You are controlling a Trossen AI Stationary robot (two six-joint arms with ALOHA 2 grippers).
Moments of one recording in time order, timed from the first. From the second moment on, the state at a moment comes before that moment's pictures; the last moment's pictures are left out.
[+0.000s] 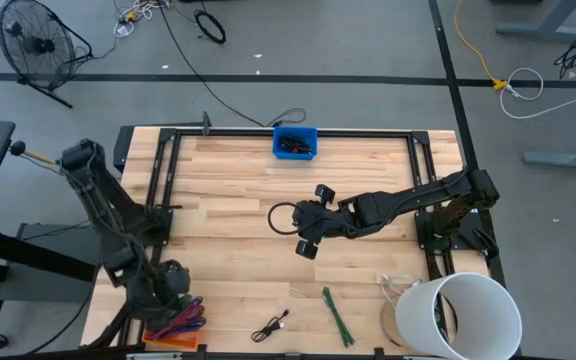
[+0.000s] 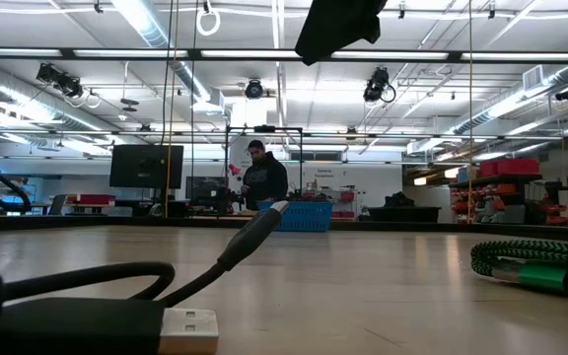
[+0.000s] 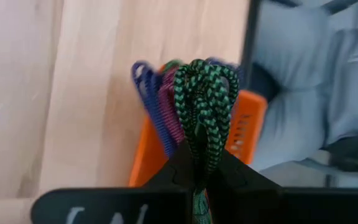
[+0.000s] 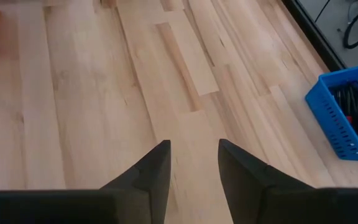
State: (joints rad) left arm -1.07 1.18 0.82 -0.64 -0.12 -1.25; right arm 0.25 1.71 1.52 -0.72 0.44 0.36
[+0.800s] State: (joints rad) left arm -1.06 1.28 0.82 -0.65 -0.03 -1.33; right arm 0.25 1.71 1.52 -0.72 0.44 0.36
